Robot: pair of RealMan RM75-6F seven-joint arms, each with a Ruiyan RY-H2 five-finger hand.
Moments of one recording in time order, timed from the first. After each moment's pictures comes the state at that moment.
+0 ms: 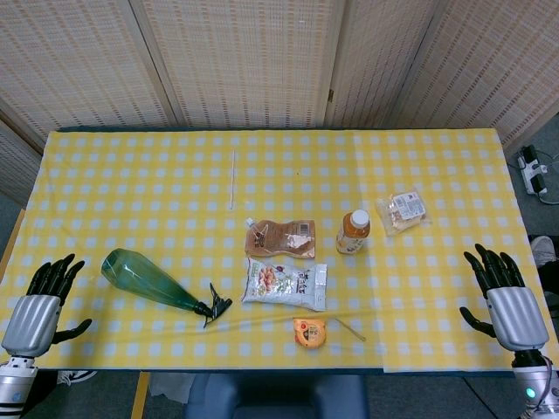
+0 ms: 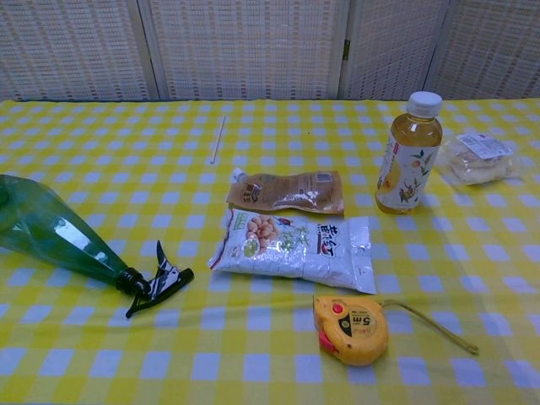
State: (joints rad) left arm -0.13 -1.15 -0.01 -1.59 1.55 1.44 0.04; right arm 0.07 -1.12 0.02 -1.62 -1.55 1.47 -0.06
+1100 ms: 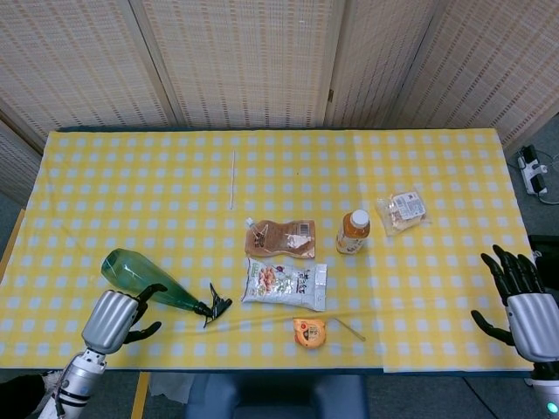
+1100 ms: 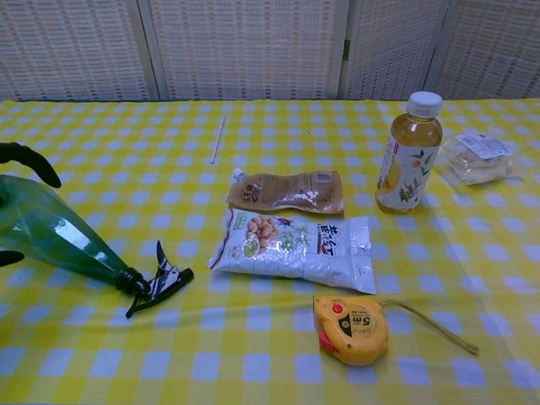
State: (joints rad) left arm -0.24 -1.34 -0.01 -1.67 1.69 1.35 0.19; right arm 0.03 -1.06 0.02 -1.64 -1.61 1.57 0.04
